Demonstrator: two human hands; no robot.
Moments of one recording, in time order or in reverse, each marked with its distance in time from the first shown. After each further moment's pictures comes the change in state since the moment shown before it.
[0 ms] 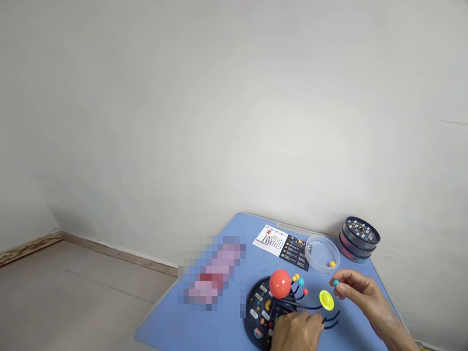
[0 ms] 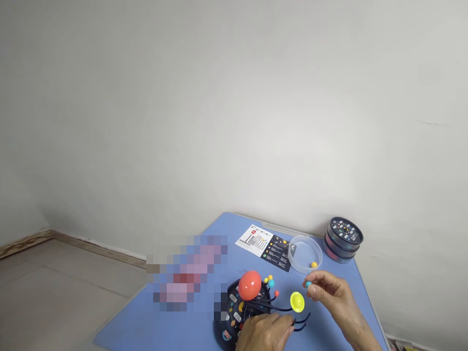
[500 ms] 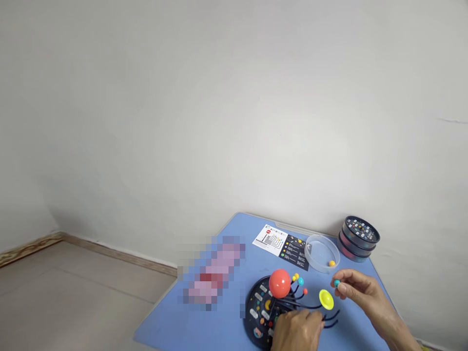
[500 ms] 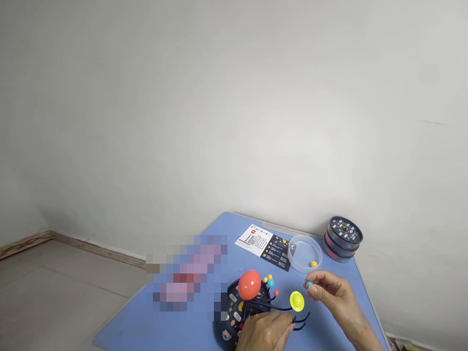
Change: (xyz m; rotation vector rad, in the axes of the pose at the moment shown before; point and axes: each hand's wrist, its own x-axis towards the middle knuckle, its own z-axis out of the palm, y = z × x) left_hand 0.001 0.002 0.003 -0.014 0.018 -0.038; right_hand -0.003 -0.005 0.000 0.036 -0.004 0.005
